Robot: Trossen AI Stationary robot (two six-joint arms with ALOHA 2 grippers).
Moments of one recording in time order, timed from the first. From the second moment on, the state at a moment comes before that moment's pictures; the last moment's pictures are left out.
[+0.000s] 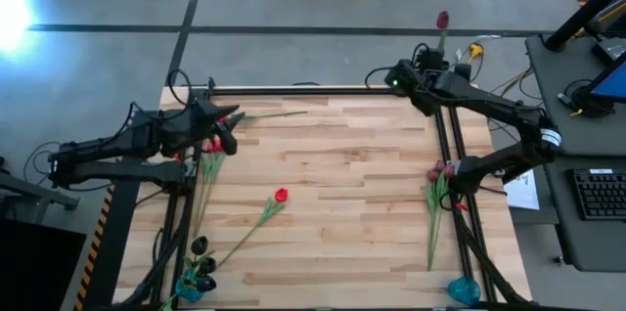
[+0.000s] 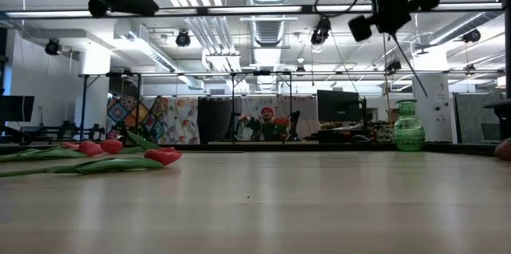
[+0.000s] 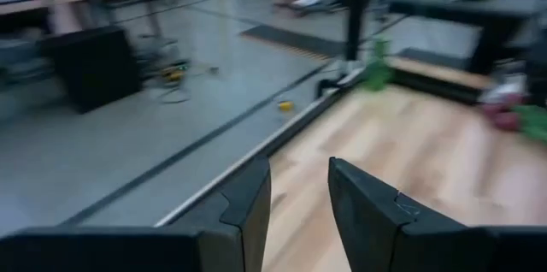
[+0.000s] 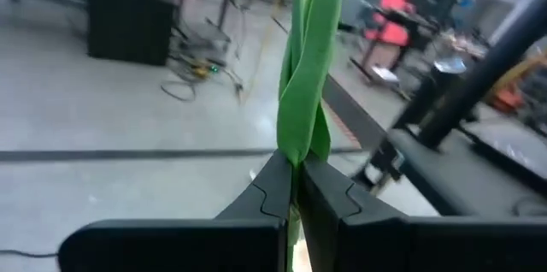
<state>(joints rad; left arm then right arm) 0.15 0.63 0.72 -0.37 -0.54 -0.12 -0.58 1.34 1.23 -0.96 1.32 0.76</state>
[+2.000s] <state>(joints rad) 0.15 0.84 0.78 -0.28 -0.48 -0.55 -0.90 1.16 0.62 0.46 0.60 -0.46</state>
